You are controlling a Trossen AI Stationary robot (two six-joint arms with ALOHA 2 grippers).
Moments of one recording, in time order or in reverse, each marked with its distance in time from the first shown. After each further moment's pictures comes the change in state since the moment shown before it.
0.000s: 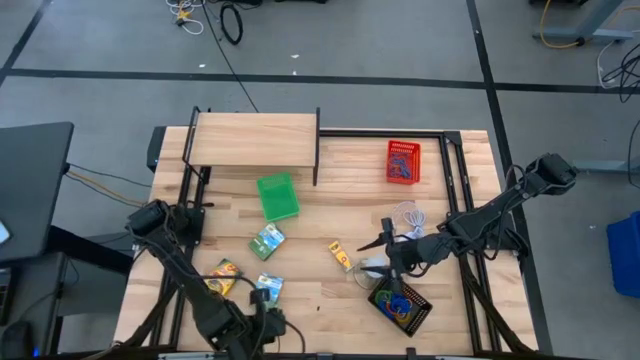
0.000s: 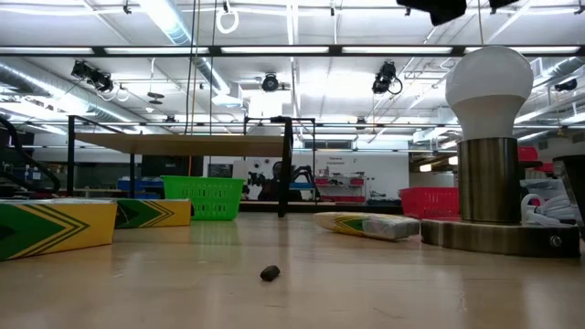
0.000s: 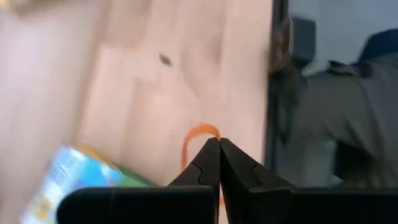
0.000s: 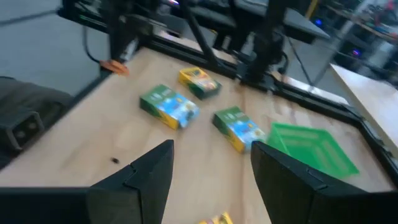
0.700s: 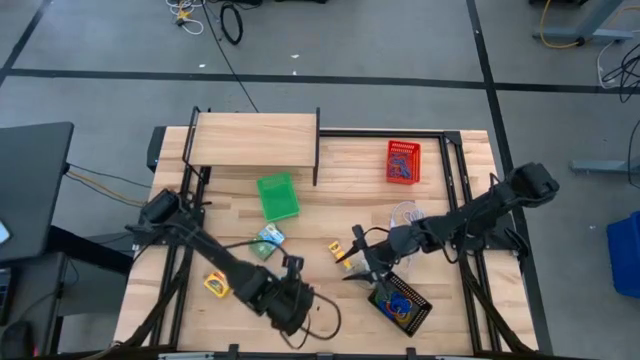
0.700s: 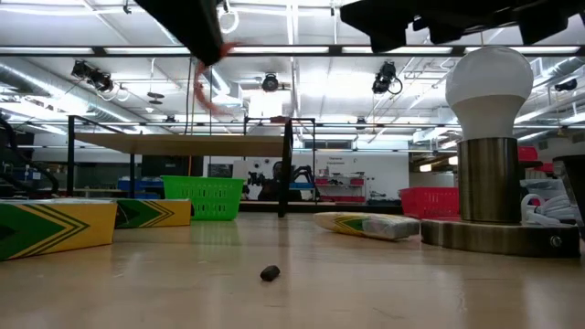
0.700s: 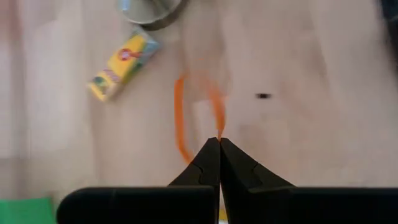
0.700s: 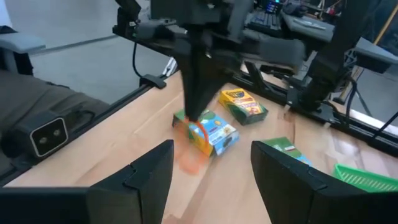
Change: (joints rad) left arm 0.251 -0.006 0.031 -0.070 0.021 0.599; right arm -0.167 0.263 0.000 0.346 -0.404 -0.102
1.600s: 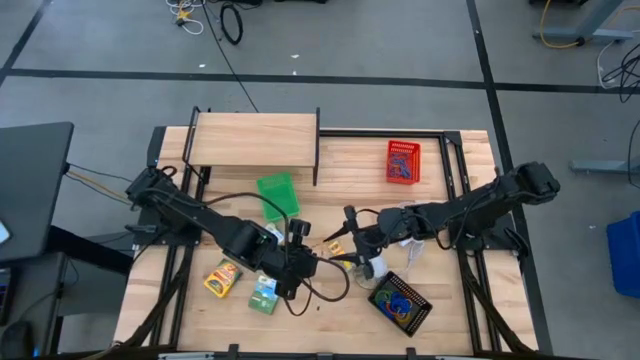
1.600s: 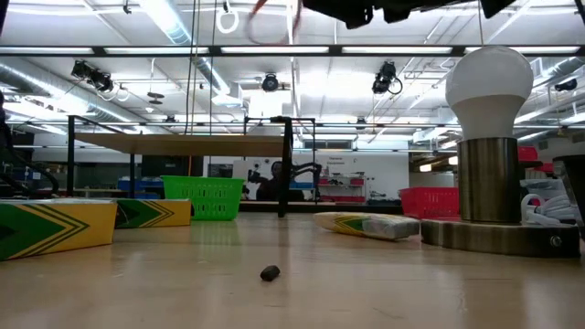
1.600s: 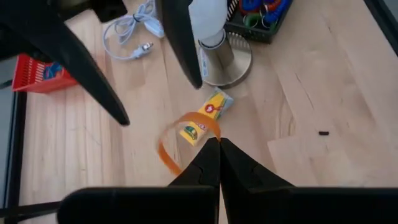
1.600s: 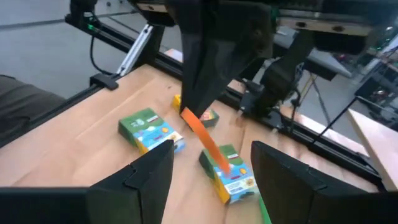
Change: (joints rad) left arm 0.140 -0.204 0.011 0.028 -0.016 0.306; right arm -0.099 -0.017 0.181 -0.206 0.019 -0.110
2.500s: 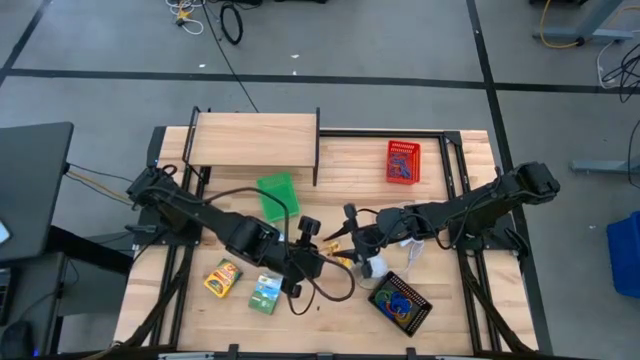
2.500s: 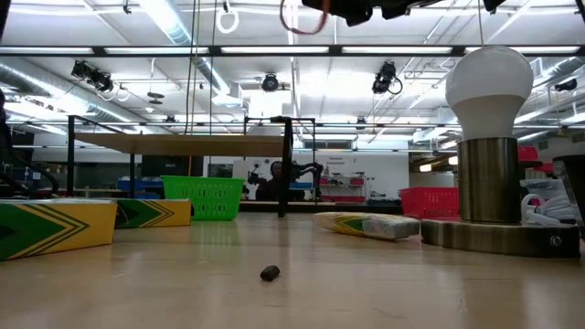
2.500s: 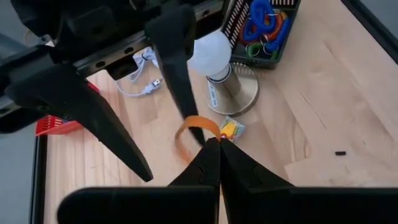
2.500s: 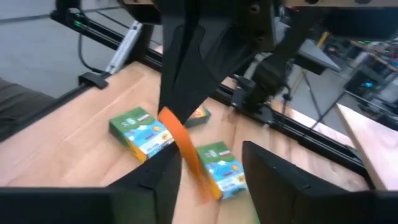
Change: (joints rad) left arm 0.033 0.002 0.018 0.108 0.009 0.177; right arm -0.002 0.000 0.028 -0.038 0.049 0.009
